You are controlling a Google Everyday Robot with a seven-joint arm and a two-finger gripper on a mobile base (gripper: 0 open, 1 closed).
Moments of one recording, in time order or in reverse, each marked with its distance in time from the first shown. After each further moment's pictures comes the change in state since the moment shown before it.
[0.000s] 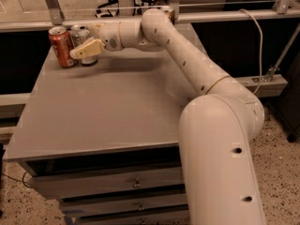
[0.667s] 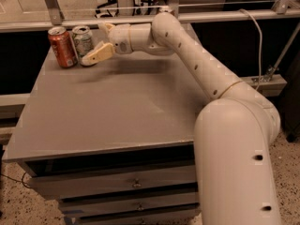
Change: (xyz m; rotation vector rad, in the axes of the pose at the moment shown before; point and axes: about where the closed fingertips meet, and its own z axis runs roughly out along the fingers) arm 0.005 0.006 -0.026 0.009 -0.019 -0.040
